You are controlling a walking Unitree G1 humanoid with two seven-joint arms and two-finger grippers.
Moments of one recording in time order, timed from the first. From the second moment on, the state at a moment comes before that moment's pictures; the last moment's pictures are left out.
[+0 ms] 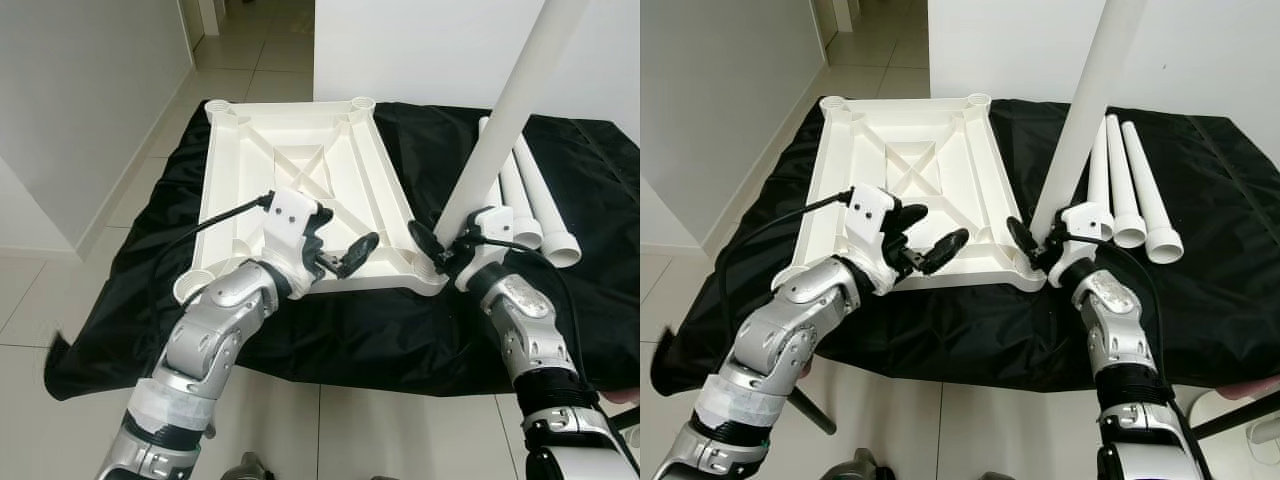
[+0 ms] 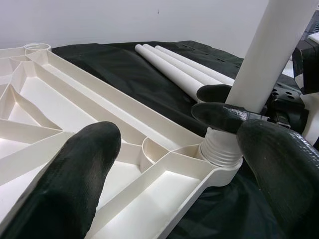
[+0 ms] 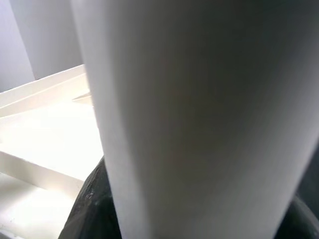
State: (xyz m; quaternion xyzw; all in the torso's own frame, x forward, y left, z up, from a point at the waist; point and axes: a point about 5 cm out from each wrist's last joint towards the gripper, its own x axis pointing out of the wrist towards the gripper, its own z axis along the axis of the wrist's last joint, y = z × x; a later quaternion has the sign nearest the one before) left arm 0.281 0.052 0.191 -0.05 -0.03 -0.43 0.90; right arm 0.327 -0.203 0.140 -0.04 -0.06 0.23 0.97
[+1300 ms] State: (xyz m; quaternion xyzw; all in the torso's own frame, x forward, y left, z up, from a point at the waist) left arm 0.280 0.051 0.192 -0.05 -0.03 -0.44 0.90; right arm 0.323 -0.179 0.133 0.02 -0.08 0.09 0.99
